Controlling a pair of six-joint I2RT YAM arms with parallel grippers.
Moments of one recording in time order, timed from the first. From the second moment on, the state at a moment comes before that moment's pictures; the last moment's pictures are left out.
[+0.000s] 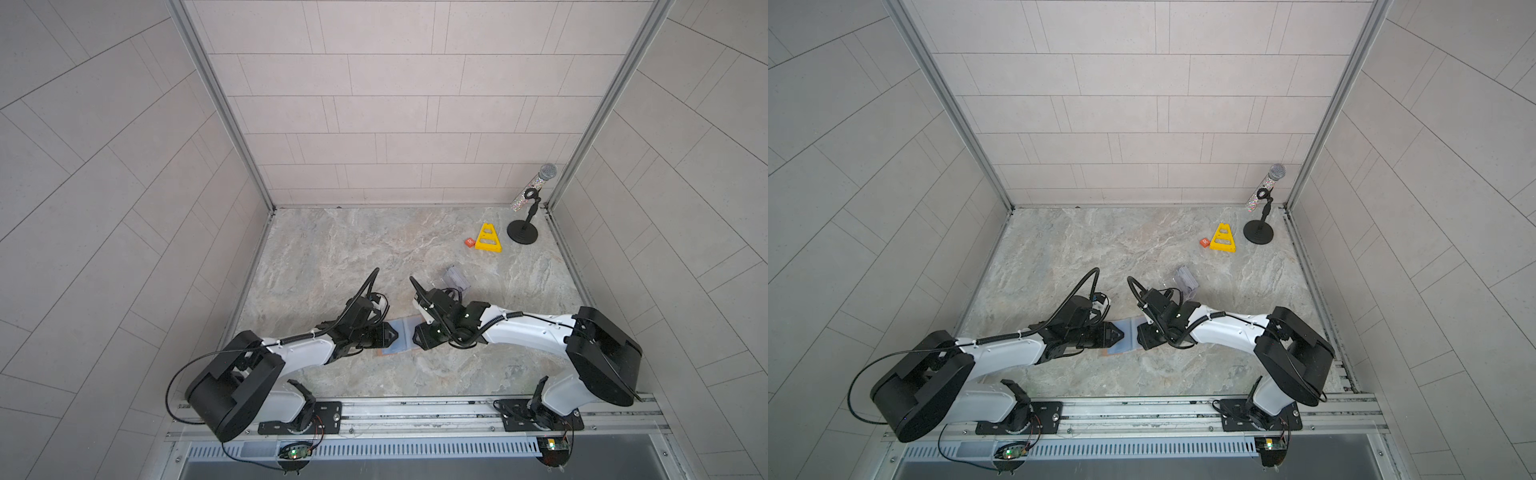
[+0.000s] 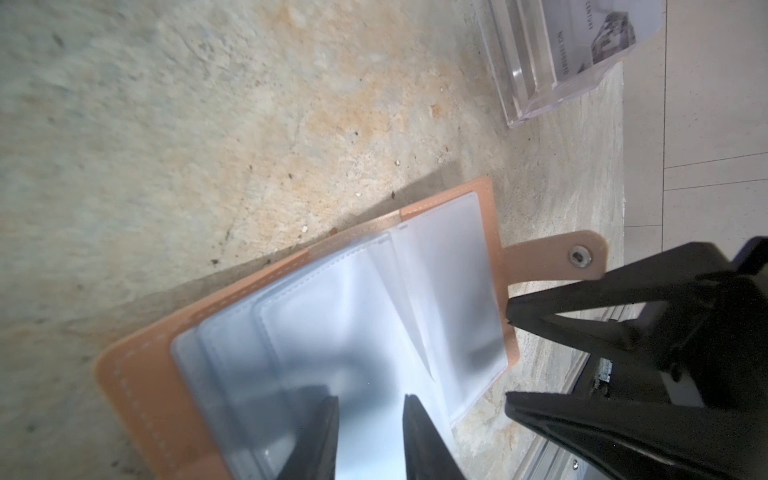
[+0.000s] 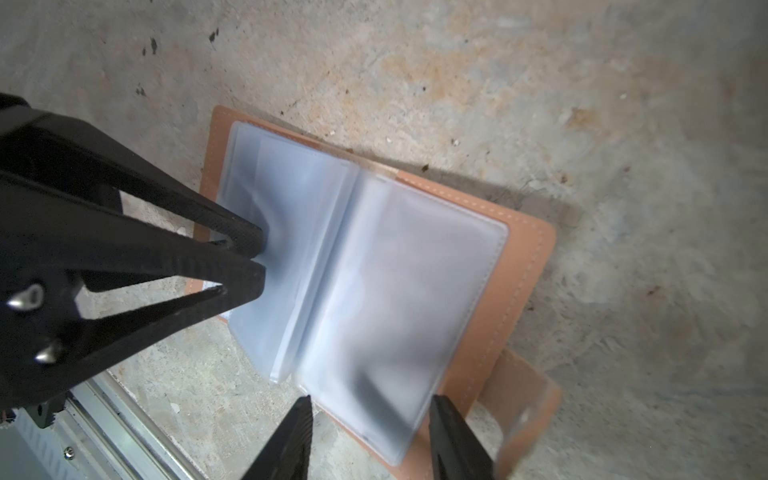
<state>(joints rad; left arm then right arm) -0.64 1.34 0.37 0.13 0.39 -0.68 0.89 1.55 0.83 -0.35 -0.14 0.53</state>
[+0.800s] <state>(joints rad) -0.64 1.34 0.37 0.13 0.38 -0.67 0.82 1.61 0.71 -0.01 -0.33 0.69</state>
